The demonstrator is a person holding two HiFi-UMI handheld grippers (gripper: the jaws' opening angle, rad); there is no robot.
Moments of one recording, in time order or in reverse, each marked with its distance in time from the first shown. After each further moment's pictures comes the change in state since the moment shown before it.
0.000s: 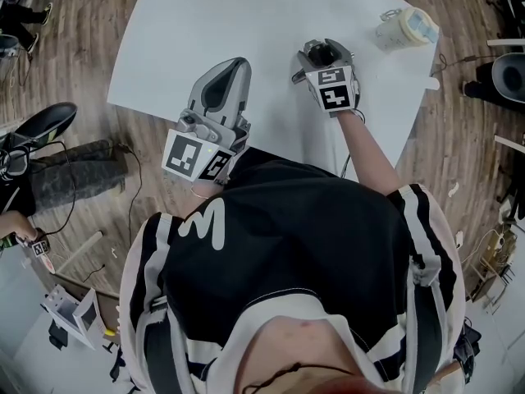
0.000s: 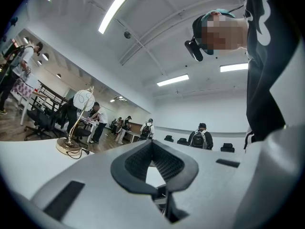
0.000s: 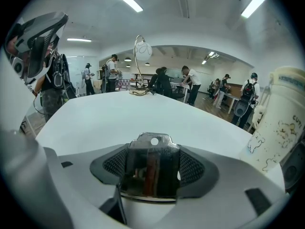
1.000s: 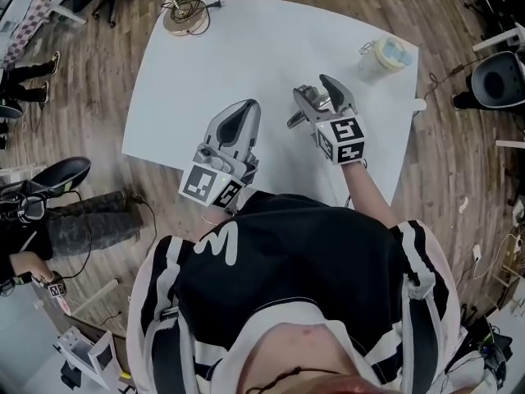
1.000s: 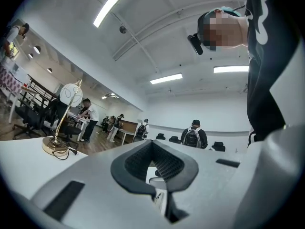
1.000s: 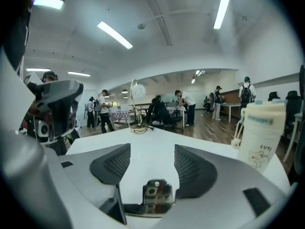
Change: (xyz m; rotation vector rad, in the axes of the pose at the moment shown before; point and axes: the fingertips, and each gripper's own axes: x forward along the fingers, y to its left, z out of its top) left arm 0.035 -0.012 -0.017 0.007 0.035 -0.108; right arm -0.072 -0.015 0.071 0.163 -0.362 0.036
